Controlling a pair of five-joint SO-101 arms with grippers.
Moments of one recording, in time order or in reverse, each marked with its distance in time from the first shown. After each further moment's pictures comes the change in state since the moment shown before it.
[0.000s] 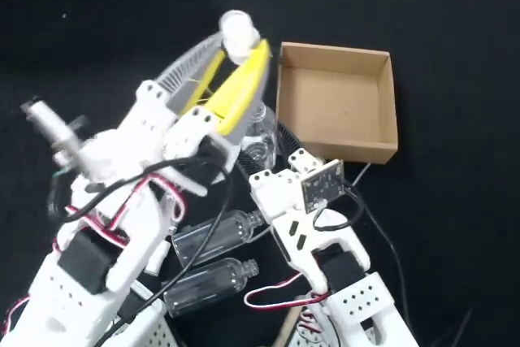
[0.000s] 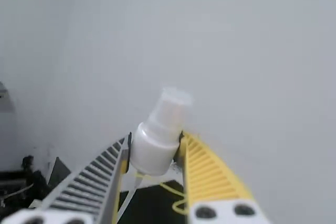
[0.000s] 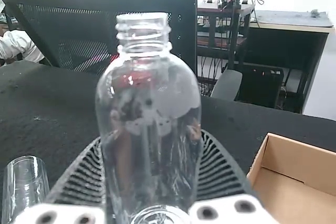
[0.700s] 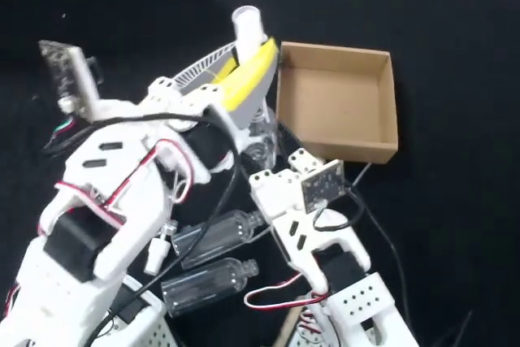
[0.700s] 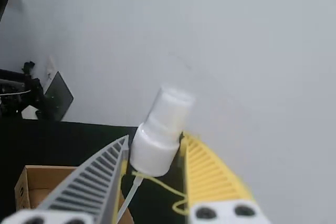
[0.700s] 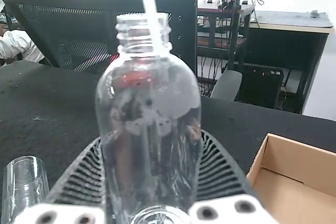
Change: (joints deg) left arm 0.0 11.0 -19.2 24.8 14.3; right arm 0.0 0.0 0.0 0.0 0.0
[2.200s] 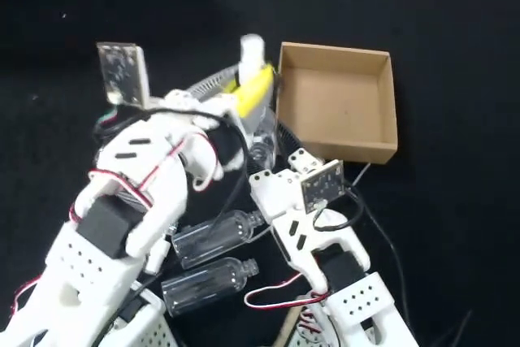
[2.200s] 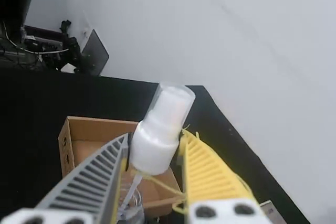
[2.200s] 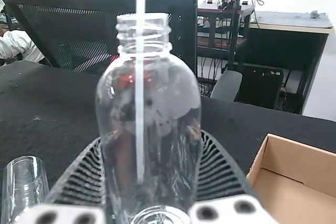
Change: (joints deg) left arm -1.9 -0.4 14.1 -2.1 -2.7; right arm 0.0 0.0 0.0 0.0 0.0
